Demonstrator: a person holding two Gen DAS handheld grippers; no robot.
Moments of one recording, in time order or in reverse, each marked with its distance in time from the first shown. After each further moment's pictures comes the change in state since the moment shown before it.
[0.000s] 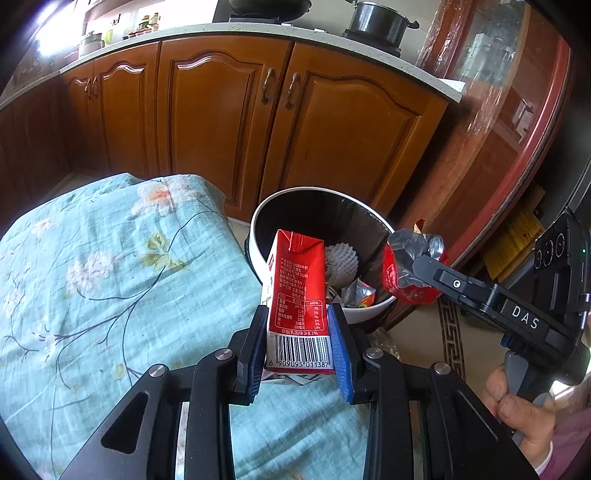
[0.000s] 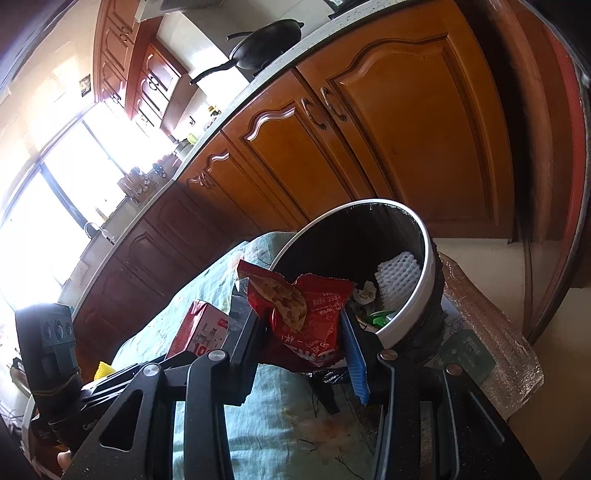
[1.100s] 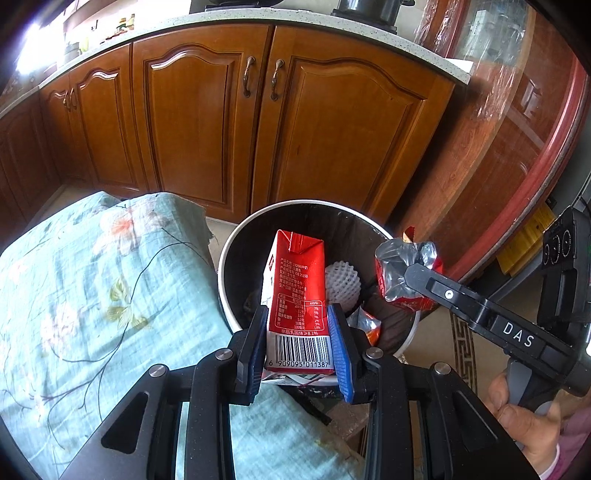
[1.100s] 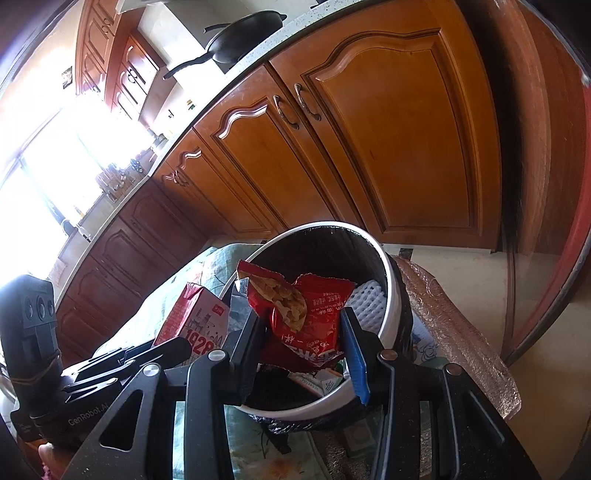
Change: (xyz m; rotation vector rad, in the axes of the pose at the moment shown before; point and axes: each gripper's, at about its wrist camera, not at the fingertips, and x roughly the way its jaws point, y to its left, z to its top) left arm 0.083 -0.032 0.056 0.050 0.054 0.034; right arm 0.029 -0.023 0.034 -0.015 0.030 -0.086
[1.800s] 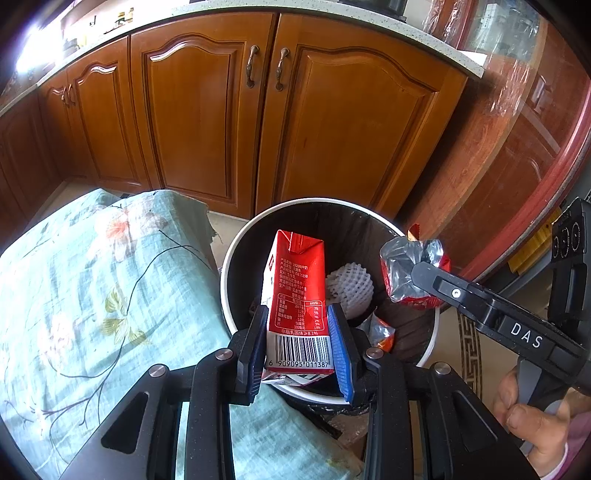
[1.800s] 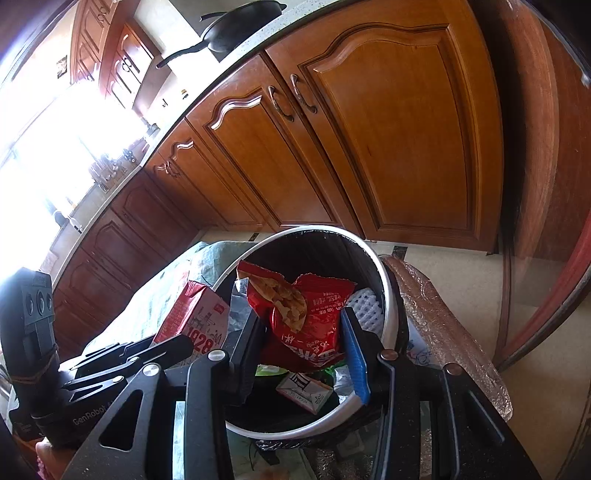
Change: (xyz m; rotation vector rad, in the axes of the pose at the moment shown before) left arm 0.025 -0.003 0.014 -0.008 0.036 0.024; right arm 0.017 0.003 0.013 -0.015 0.045 -0.037
